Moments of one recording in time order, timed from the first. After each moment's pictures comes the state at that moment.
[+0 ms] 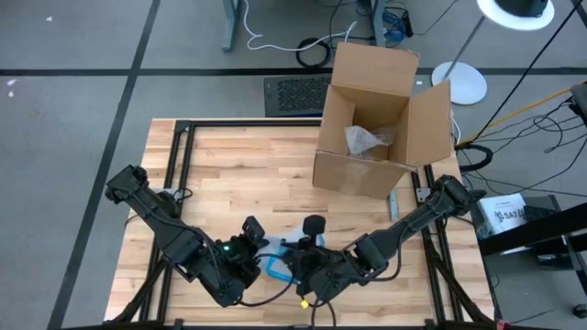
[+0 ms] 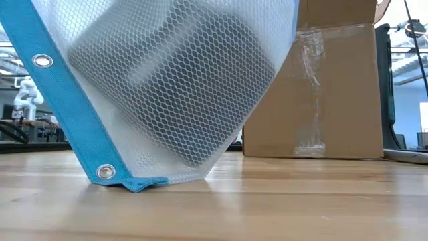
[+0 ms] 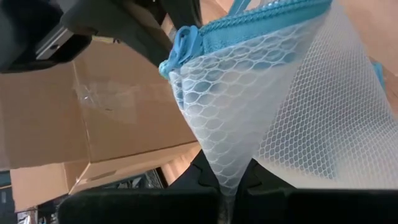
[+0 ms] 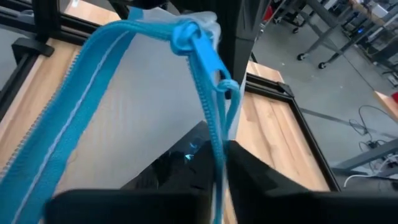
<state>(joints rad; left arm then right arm) -0.70 1.68 1.77 -1.18 -0.75 0.35 0.57 1.92 1.79 -0.55 0.81 0.07</state>
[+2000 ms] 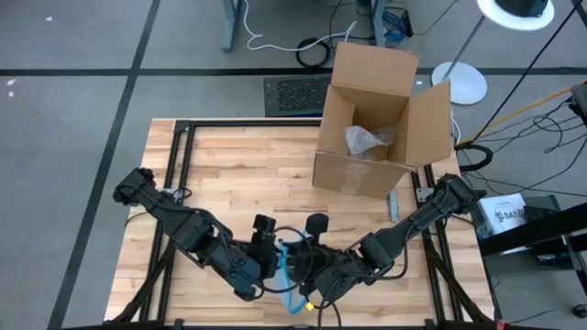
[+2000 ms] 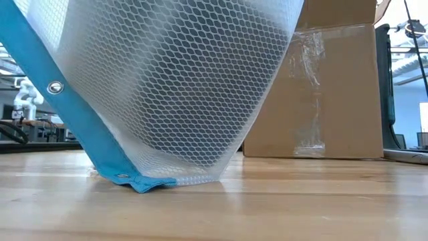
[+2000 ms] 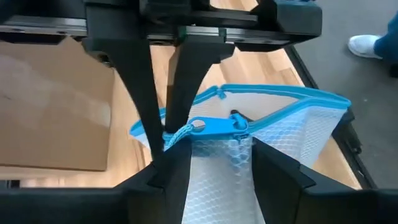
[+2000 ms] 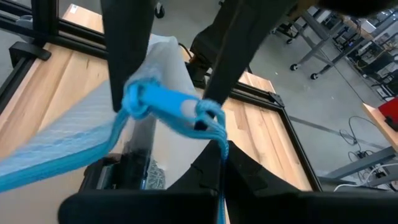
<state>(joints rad) -0.60 1.76 1.99 -1.12 -0.40 -0.07 0.58 1.89 1.79 -0.54 0.84 0.02</state>
